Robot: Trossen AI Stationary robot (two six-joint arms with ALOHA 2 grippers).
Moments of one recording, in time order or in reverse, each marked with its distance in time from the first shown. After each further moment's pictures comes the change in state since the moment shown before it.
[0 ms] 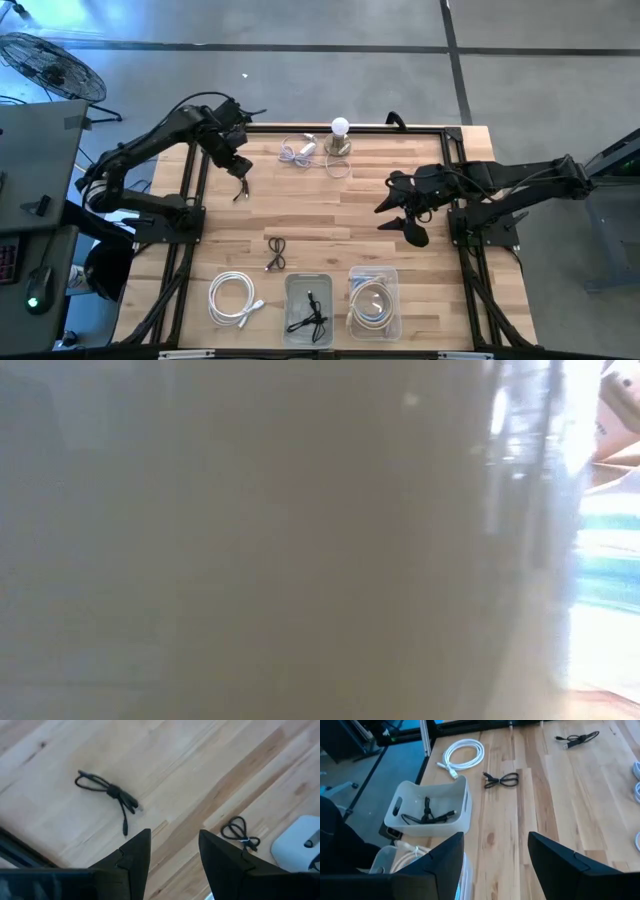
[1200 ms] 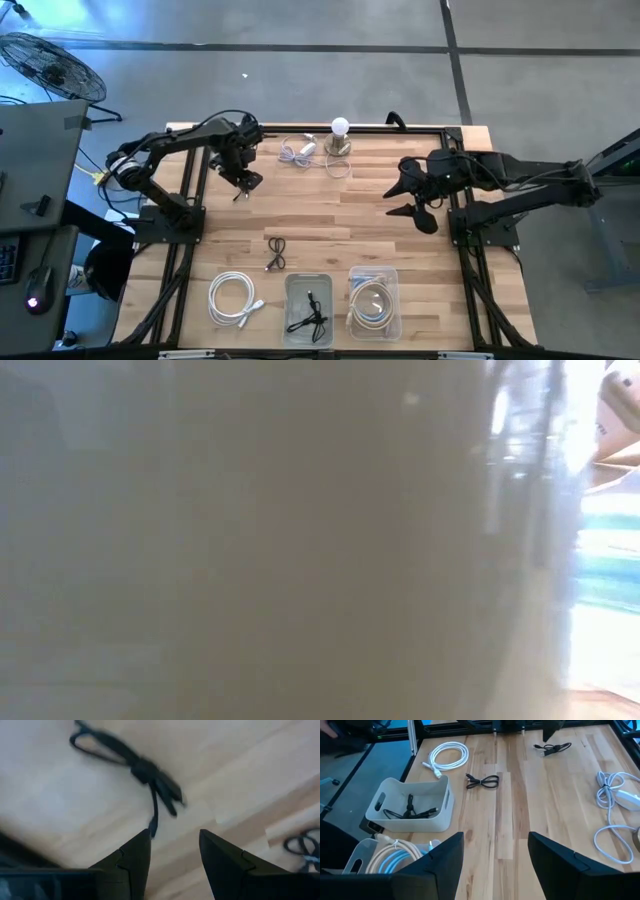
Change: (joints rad) left arm -0.001 0.288 -0.178 0.148 -0.075 -0.066; right arm -0.124 -0.089 0.000 -0.082 -0.039 -0.132
